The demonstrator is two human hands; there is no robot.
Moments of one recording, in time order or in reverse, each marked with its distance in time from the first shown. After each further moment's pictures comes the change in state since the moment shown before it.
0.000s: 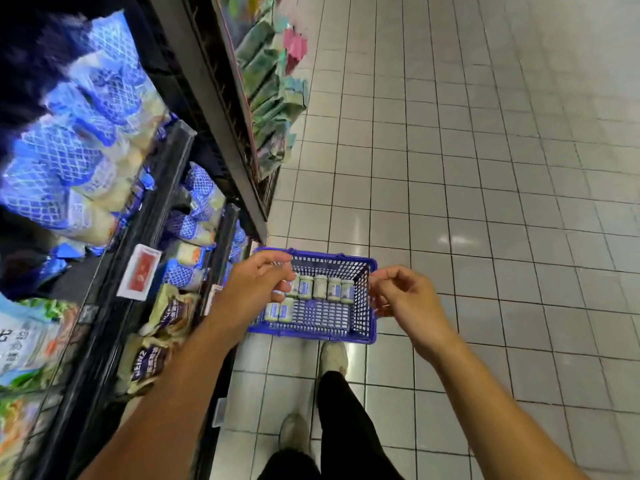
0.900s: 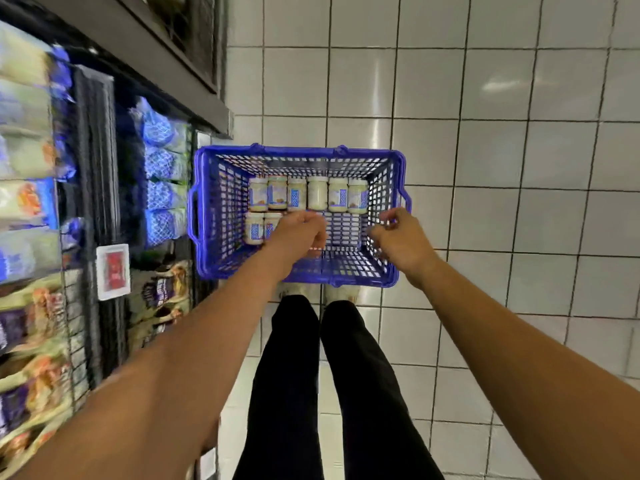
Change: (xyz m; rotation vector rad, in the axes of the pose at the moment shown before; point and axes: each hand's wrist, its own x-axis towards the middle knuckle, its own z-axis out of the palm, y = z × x) left_hand 0.270 -0.275 0.124 0.197 -0.103 -0.599; right_hand 0.280 0.274 0.017 -0.173 -0.046 0.447
